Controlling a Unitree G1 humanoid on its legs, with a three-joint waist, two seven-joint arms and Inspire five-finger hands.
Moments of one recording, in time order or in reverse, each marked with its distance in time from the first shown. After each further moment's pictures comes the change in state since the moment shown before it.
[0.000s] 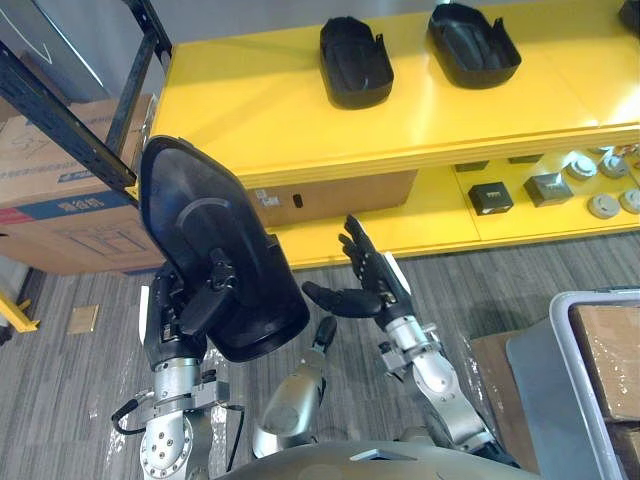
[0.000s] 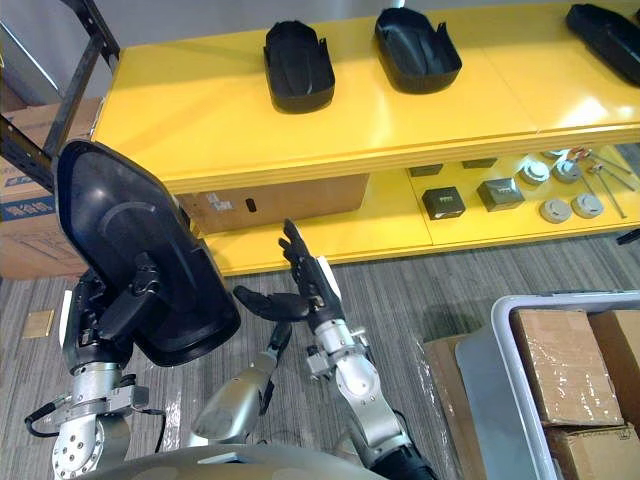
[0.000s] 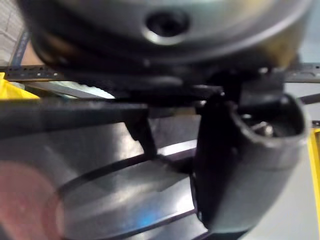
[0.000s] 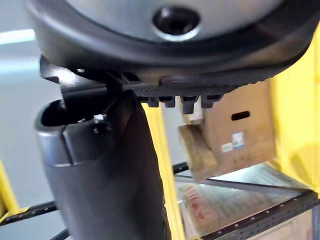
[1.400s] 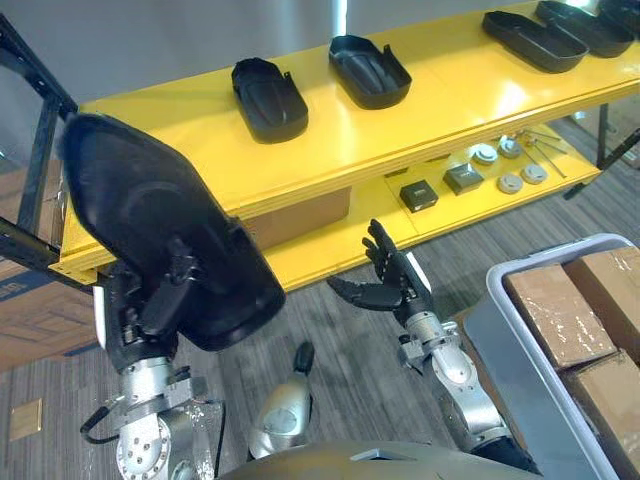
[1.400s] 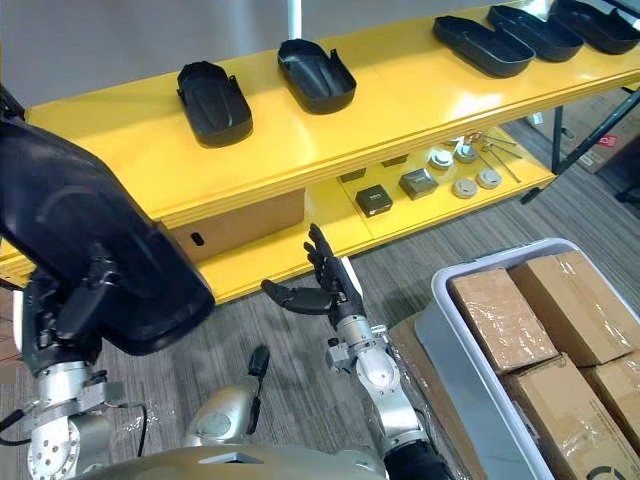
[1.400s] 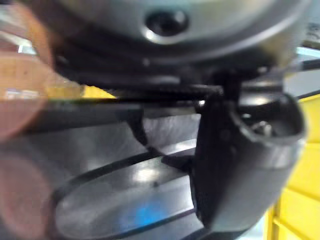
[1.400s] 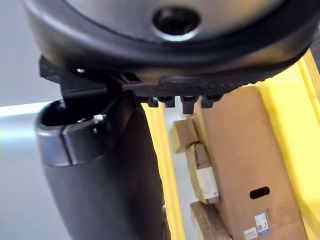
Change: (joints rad) left arm -0.015 -0.064 0.109 -0.012 -0.047 -0.035 -0.044; right arm -0.036 -0.021 -0.106 0.013 0.033 0.080 0.046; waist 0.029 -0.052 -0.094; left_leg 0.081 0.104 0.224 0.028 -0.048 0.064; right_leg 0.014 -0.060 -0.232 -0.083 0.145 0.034
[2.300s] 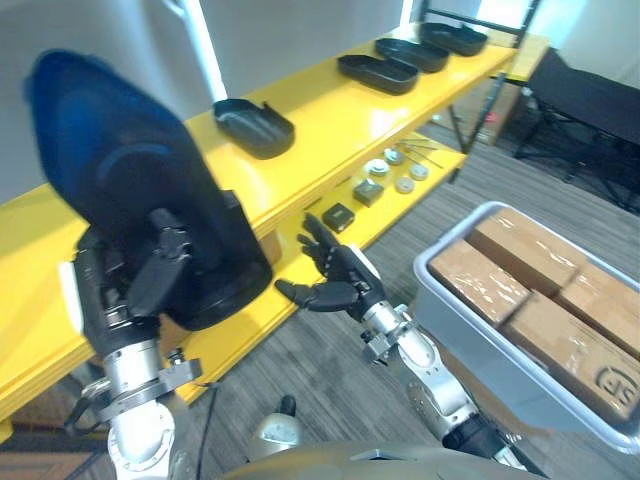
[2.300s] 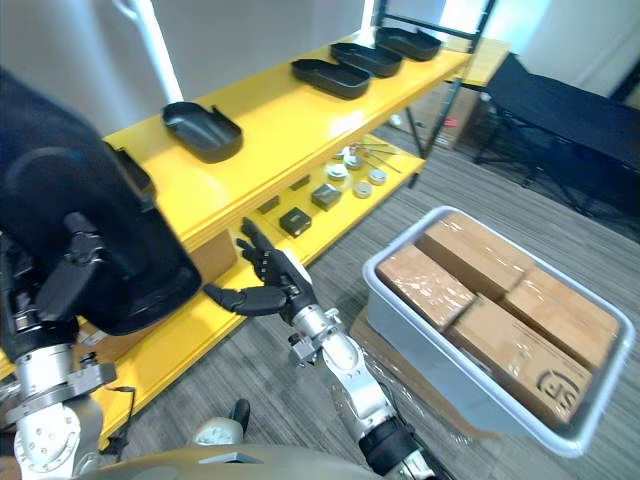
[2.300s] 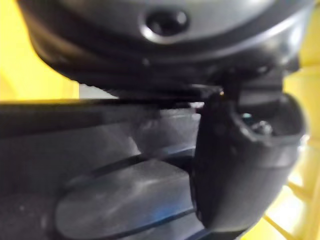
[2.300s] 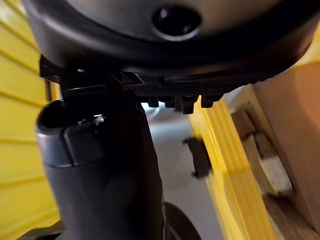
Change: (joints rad) left arm -0.002 0.053 0.096 -0.179 0.201 0.023 0.259; right arm -0.214 0.034 0.243 0.066 0.164 0.027 0.199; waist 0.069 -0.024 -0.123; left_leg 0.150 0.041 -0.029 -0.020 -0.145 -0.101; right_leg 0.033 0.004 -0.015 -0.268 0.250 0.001
